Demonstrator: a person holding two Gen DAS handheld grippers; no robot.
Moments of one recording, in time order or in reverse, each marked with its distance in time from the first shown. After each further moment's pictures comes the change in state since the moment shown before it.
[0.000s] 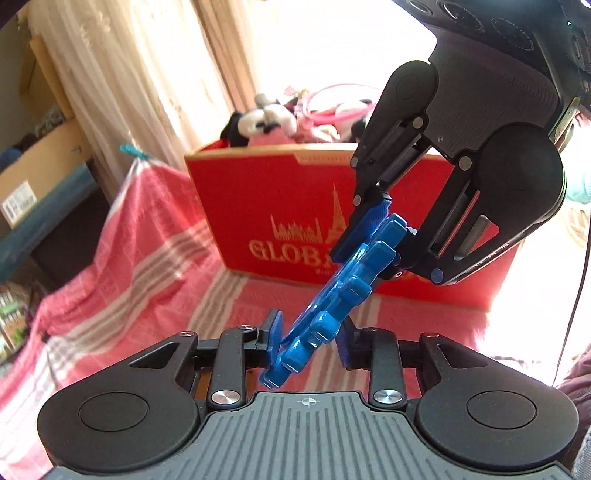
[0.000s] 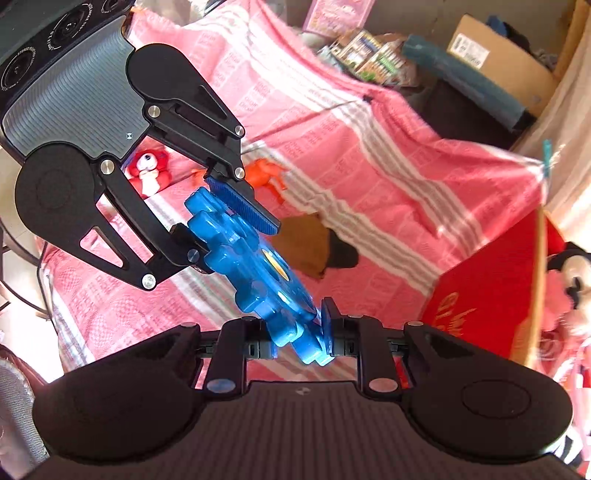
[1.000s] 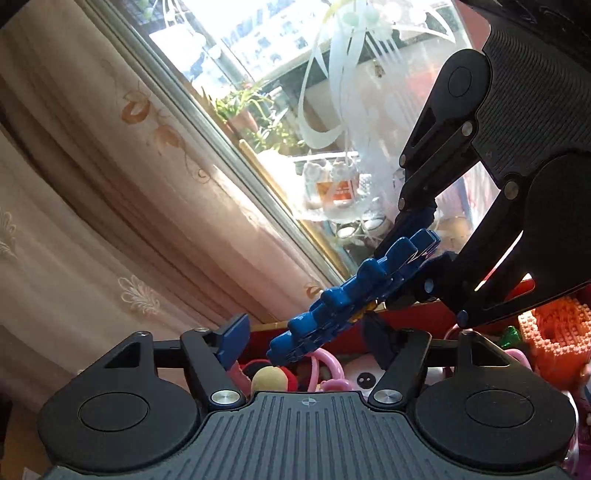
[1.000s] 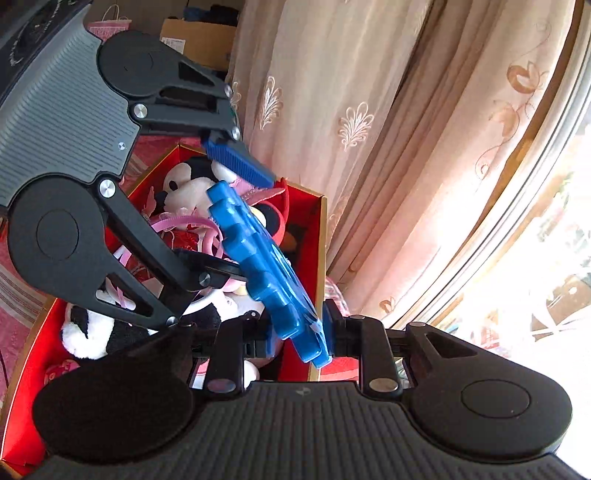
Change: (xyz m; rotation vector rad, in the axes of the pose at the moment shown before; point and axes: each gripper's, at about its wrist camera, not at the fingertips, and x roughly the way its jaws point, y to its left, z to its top) left arm 0.208 -0.075 0.332 0.329 -0.068 0.104; right arm -0.118 -0.286 -0.155 0.393 -0.018 -0.360
